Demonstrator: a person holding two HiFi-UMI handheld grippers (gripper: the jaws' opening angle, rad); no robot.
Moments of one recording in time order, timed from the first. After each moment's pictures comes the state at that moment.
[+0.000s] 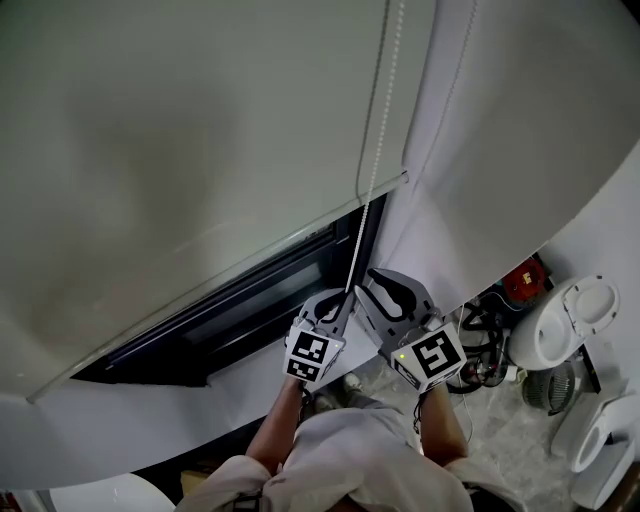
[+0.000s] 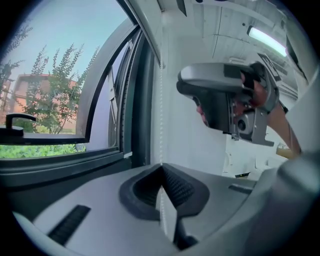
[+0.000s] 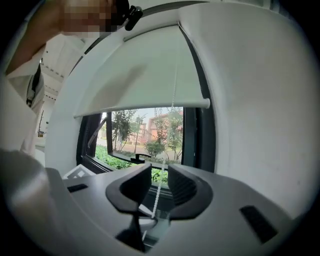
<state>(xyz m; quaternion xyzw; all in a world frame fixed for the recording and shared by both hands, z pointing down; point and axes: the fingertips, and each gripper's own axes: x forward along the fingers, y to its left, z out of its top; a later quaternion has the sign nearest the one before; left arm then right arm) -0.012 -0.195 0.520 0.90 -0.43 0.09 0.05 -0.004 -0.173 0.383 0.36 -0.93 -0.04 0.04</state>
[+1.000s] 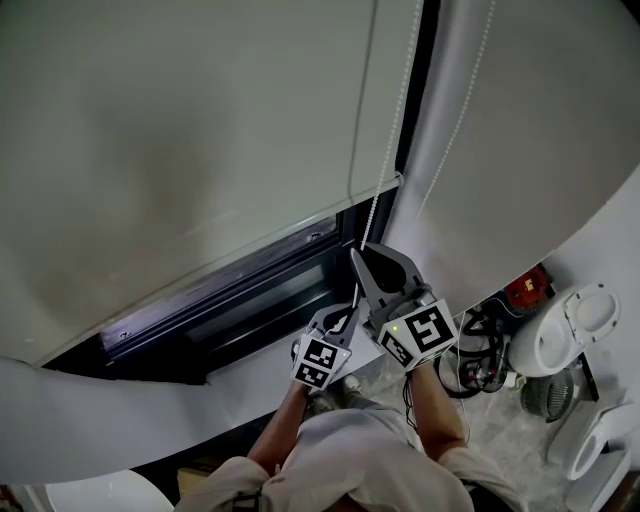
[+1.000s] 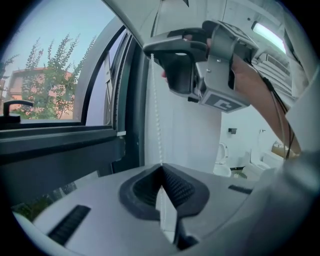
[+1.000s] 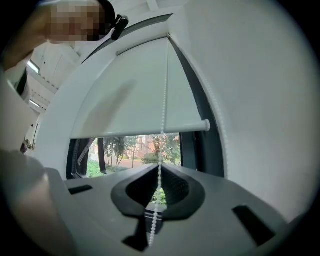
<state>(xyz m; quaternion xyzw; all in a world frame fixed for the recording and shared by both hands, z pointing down) 0.003 -0.174 0.564 0.90 -0.41 0.14 0.08 -0.023 -0.210 0.352 0.37 -0.93 -0.02 -0.05</state>
